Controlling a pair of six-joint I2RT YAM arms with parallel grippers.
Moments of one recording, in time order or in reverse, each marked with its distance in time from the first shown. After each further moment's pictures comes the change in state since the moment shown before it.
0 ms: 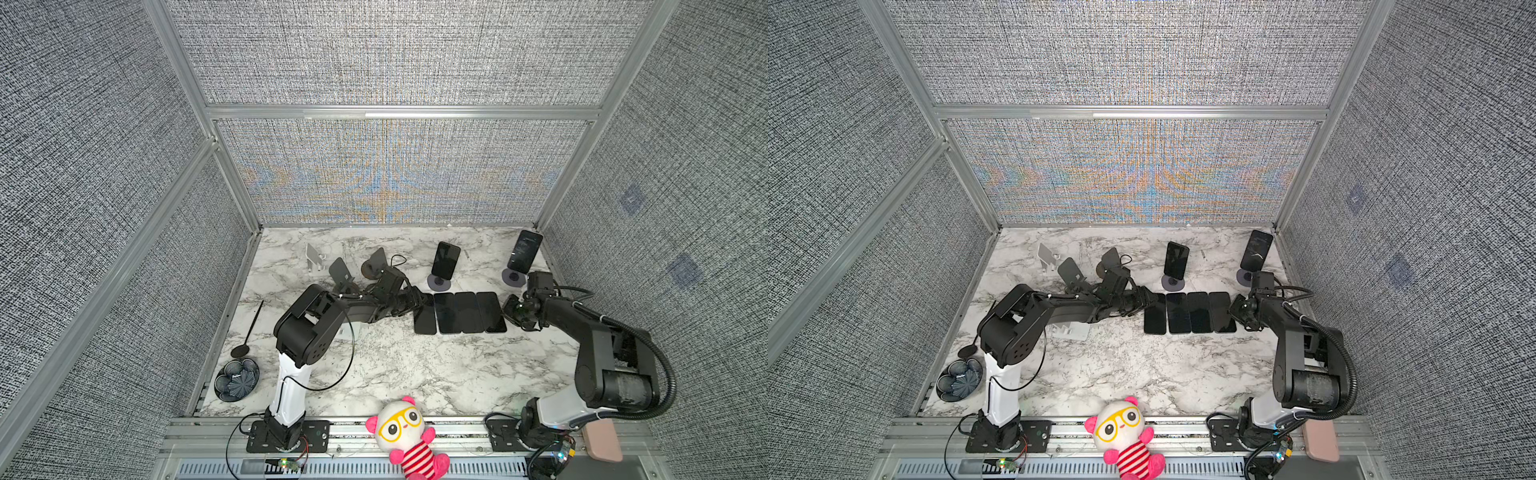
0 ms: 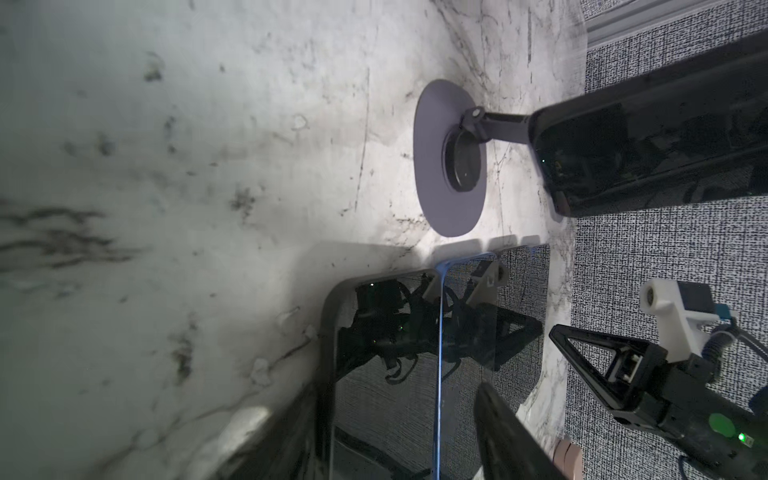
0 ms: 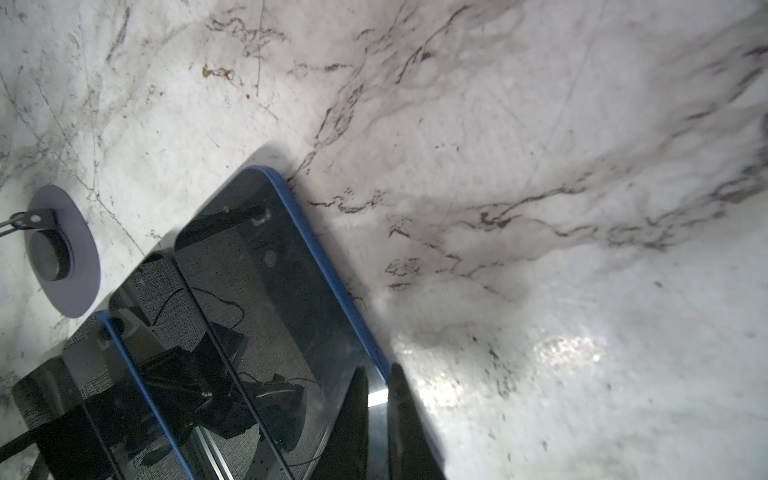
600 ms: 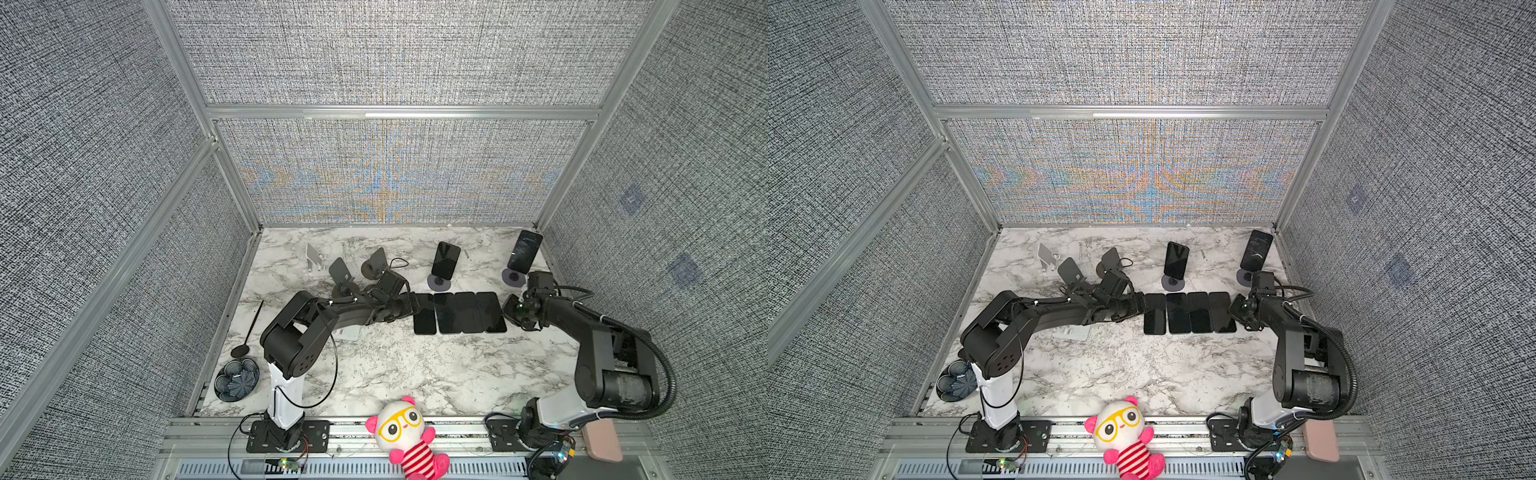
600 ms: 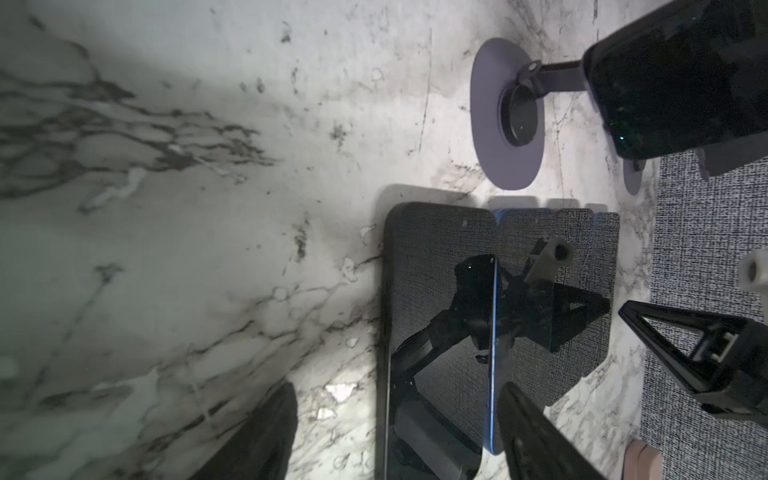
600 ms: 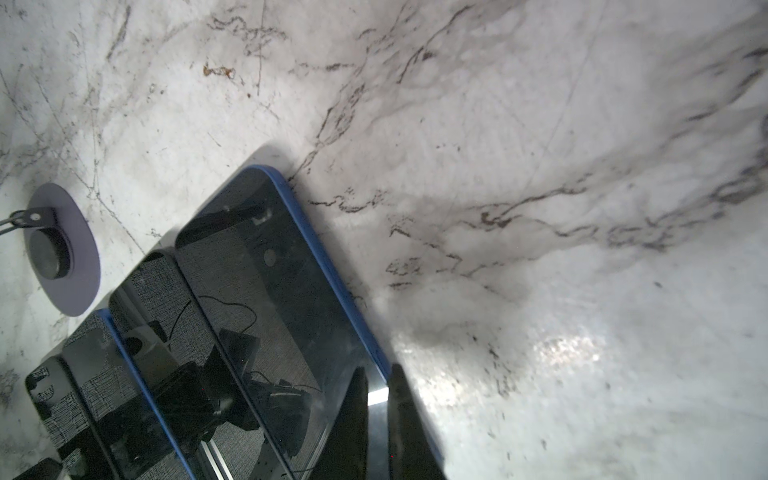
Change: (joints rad) left arm -0.035 -0.120 -0.037 -0.237 -0.108 0.094; right arm 0.000 0.000 0.002 -0.004 -0.001 -0.005
